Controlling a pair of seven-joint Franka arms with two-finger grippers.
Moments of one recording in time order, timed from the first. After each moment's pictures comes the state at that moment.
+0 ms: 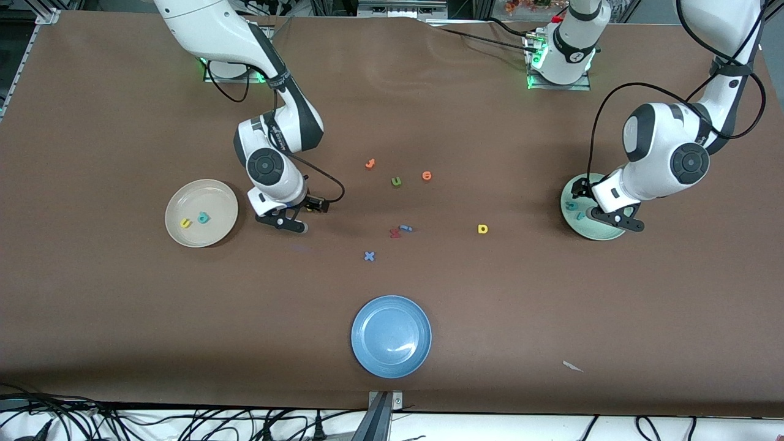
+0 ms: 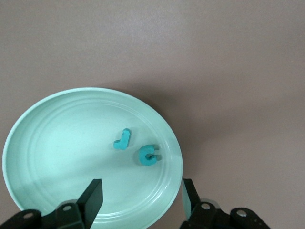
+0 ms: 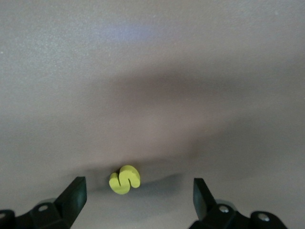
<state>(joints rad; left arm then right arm) 0.04 0.23 -0.05 -2.24 -0.04 2.28 0.30 0.62 0.54 -0.11 -2.00 0.14 2.41 0.65</state>
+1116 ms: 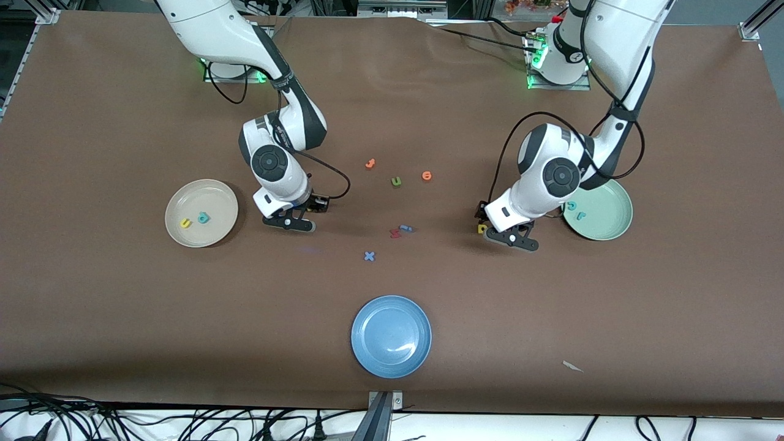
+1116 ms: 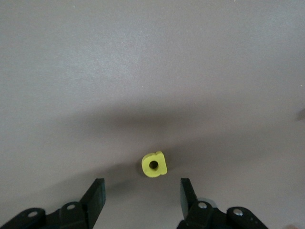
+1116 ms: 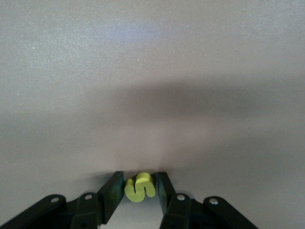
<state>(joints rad) -0.29 0.50 -0.10 -1.98 -0.16 2.47 -0.03 0.62 0.55 -0.10 -2.00 0.14 2.47 0.57</state>
